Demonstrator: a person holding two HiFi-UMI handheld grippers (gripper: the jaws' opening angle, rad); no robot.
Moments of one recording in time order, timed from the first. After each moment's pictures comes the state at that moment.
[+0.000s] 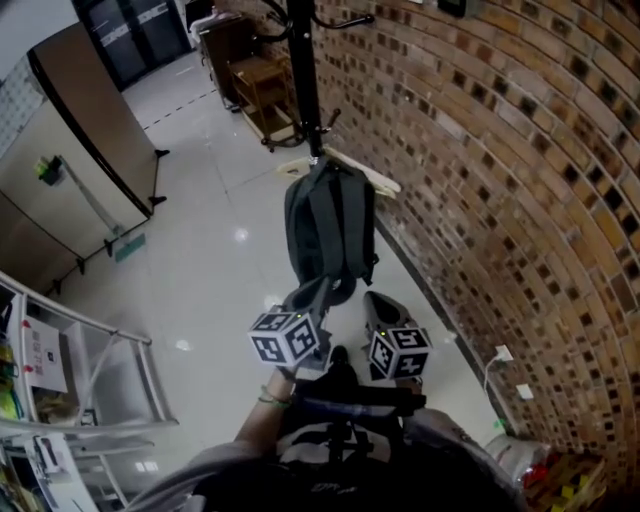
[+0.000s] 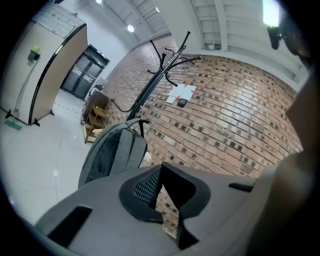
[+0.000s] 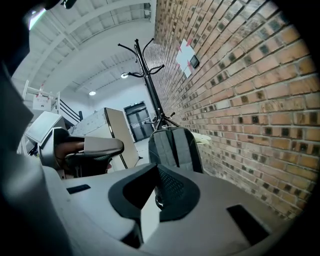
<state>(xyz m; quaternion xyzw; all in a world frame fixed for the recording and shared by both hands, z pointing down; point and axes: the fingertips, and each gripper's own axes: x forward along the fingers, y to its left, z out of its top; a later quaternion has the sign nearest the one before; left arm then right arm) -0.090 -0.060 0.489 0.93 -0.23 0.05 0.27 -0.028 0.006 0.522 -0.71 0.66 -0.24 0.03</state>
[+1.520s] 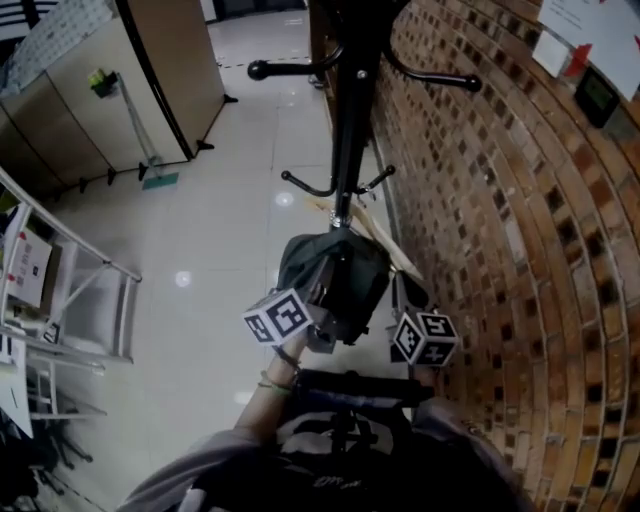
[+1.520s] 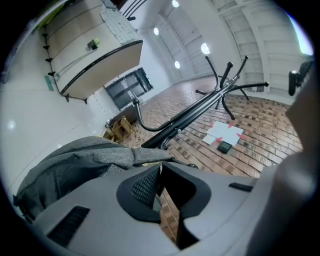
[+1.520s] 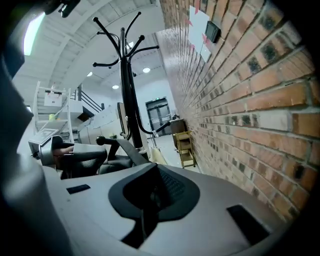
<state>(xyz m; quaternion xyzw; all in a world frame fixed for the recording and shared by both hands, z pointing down) 0.014 -0.276 0.469 0.82 -0.37 -0.18 0.41 0.165 -0.232 0.488 -0.62 0.76 -0.18 -0.04</state>
